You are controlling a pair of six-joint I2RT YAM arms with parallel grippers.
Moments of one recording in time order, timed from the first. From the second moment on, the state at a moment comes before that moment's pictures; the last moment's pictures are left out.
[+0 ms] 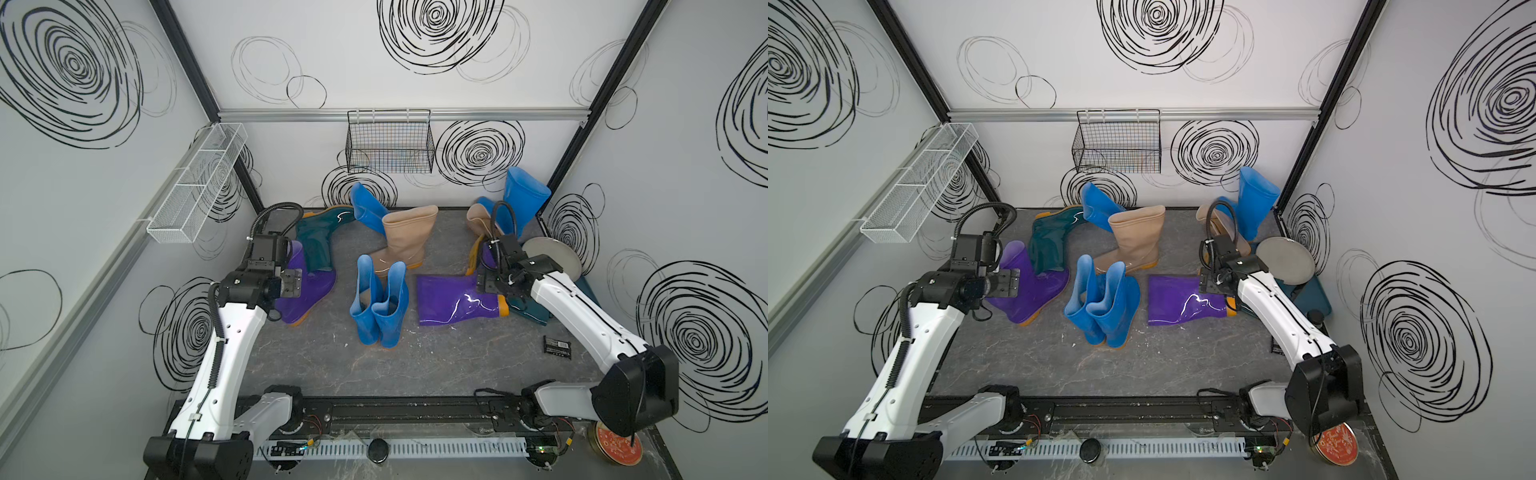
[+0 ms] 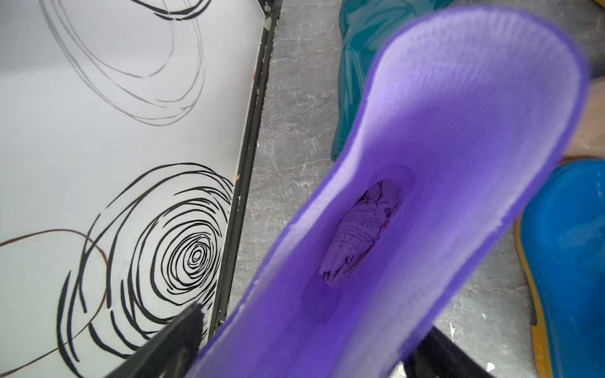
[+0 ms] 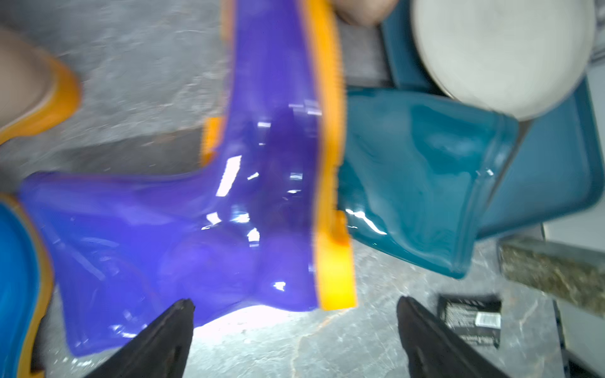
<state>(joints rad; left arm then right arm) -0.02 1.08 1.19 -1.07 -0.36 0.00 0.29 1.31 1.07 -0.92 0.25 0.41</state>
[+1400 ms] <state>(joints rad) -0.28 0.94 1.07 -0.97 0.00 -0.59 0.18 1.35 0.85 -0.66 -0.13 0.26</state>
